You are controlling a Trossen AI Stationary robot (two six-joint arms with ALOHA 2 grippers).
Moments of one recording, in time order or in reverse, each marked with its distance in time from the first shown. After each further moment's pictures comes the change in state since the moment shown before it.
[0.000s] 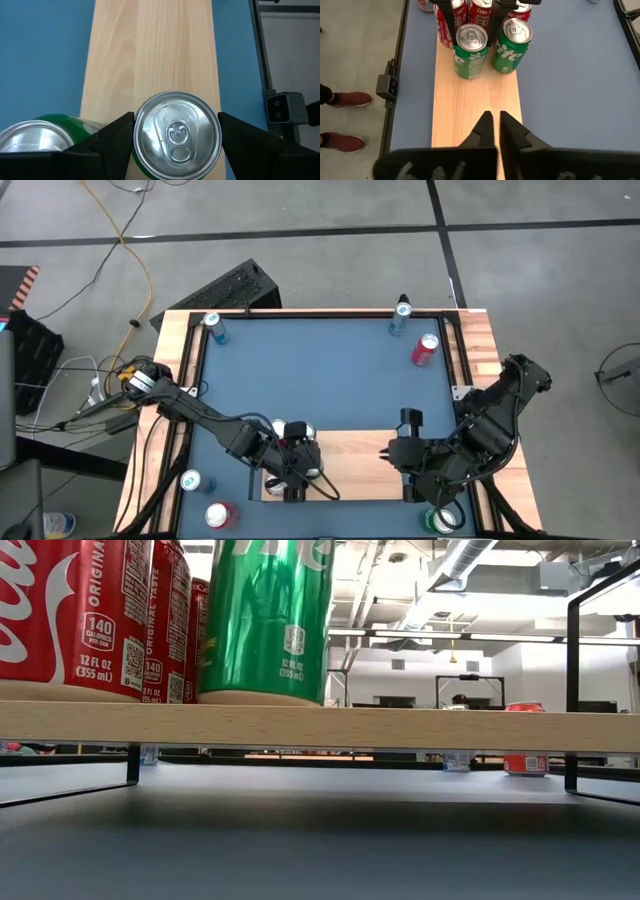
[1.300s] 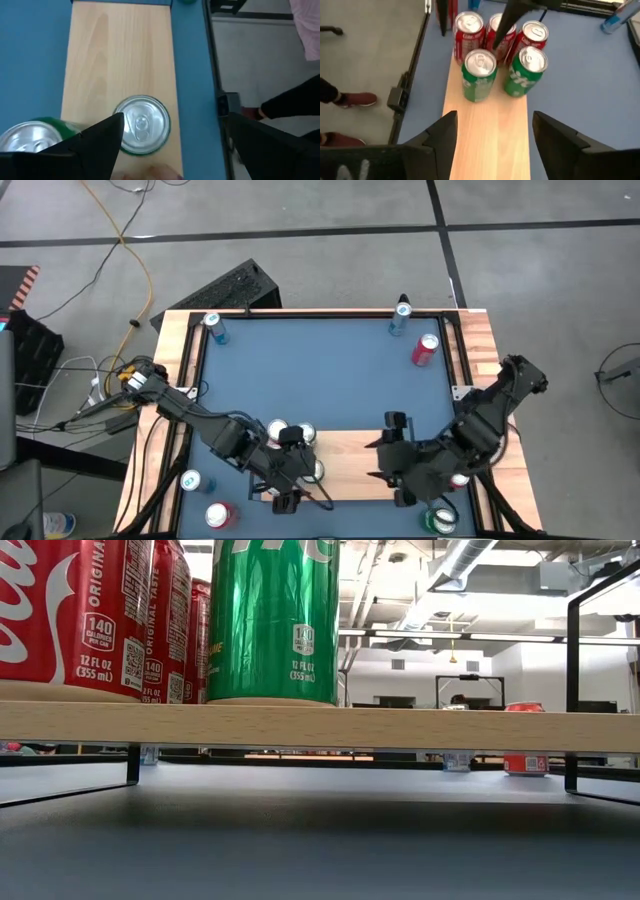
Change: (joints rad) left arm -0.042 0.000 0.226 -0.186 0.081 -0.040; right arm -0.059 0.019 0.000 0.168 -0.043 -0.186
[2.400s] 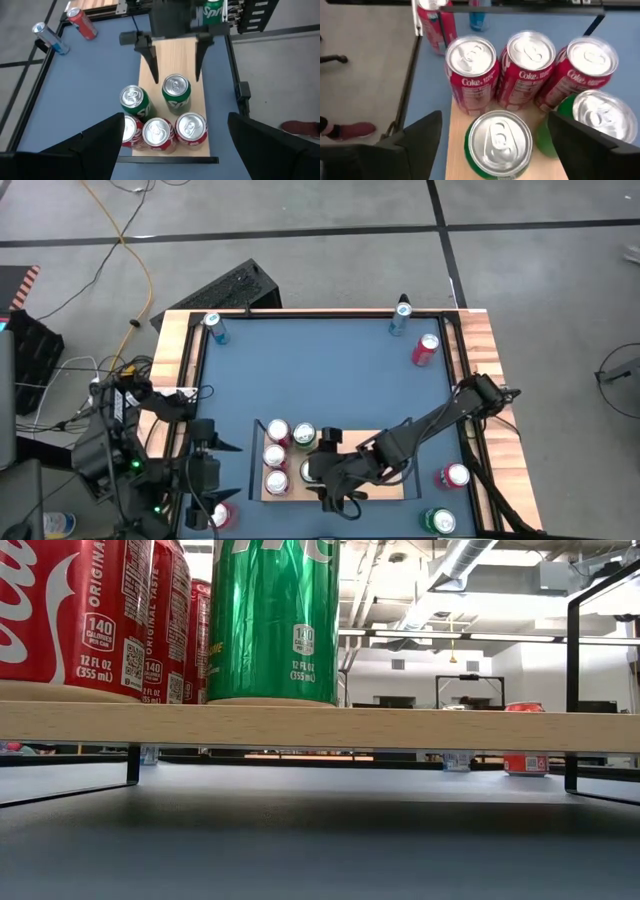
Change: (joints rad) left arm -0.447 -0.003 0.575 -0.774 -0.571 -0.231; right arm -0.178 0.334 0.000 0.434 -0.143 -0.065
